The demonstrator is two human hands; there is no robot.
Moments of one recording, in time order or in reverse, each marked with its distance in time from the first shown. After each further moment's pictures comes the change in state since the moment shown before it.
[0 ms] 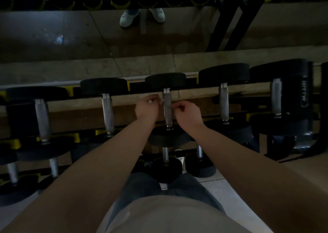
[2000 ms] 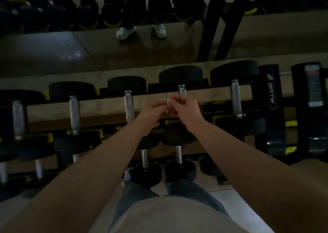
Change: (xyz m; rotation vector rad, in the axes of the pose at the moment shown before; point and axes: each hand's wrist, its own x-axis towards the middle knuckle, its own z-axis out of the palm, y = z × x) left_hand -0.104 0.050 0.114 -0.126 -0.452 -0.068; right_hand -0.006 0.066 -0.146 0.538 -0.103 -0.015
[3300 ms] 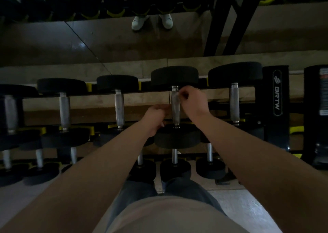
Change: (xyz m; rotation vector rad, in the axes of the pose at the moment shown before) left_hand 0.047 -0.005 0.059 -0.031 0.162 -0.186; right_hand 0.059 0.007 -0.064 -0.762 0.118 -0.309
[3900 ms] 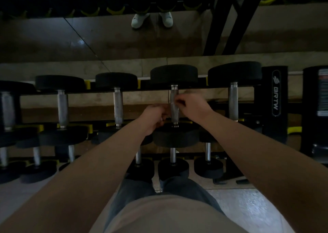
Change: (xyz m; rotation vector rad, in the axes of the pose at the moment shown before) left_hand -0.007 0.004 -0.004 -0.034 -0.059 -0.047; right_hand 0.004 0.014 -0.007 -0.233 -0.260 -0.307
